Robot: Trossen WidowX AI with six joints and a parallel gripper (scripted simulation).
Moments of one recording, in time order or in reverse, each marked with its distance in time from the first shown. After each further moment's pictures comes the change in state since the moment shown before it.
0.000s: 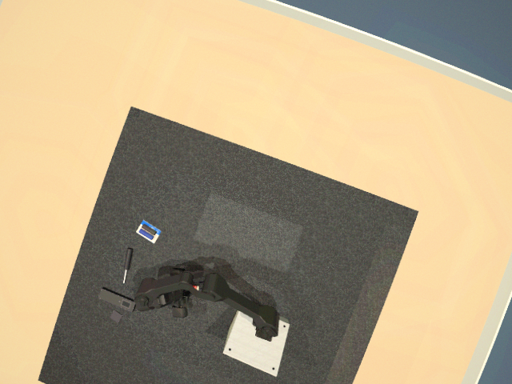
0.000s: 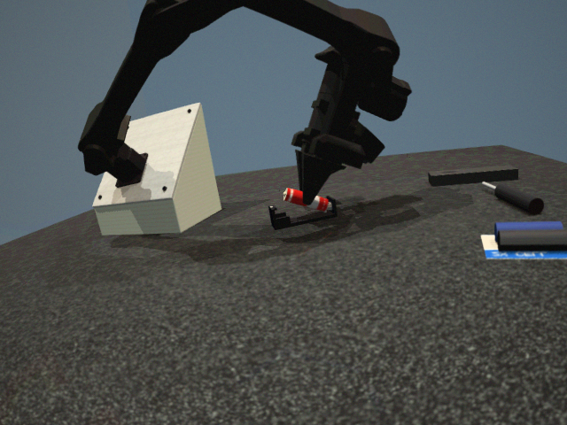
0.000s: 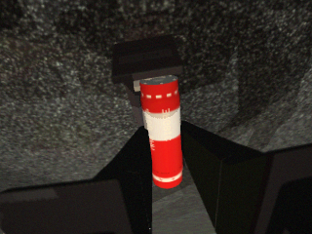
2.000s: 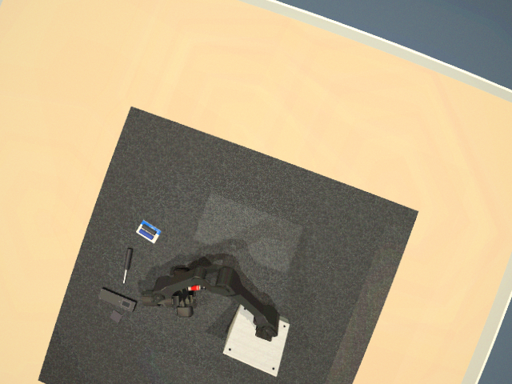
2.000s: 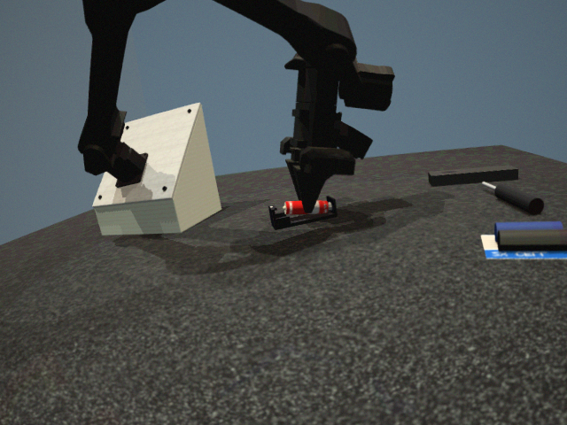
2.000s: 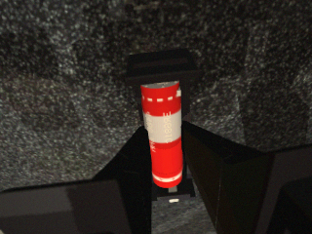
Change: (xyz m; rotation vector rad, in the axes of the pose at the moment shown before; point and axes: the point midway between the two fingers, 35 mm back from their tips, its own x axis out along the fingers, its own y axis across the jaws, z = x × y) arm 0.013 0.004 -0.001 -0.061 -0.222 0.033
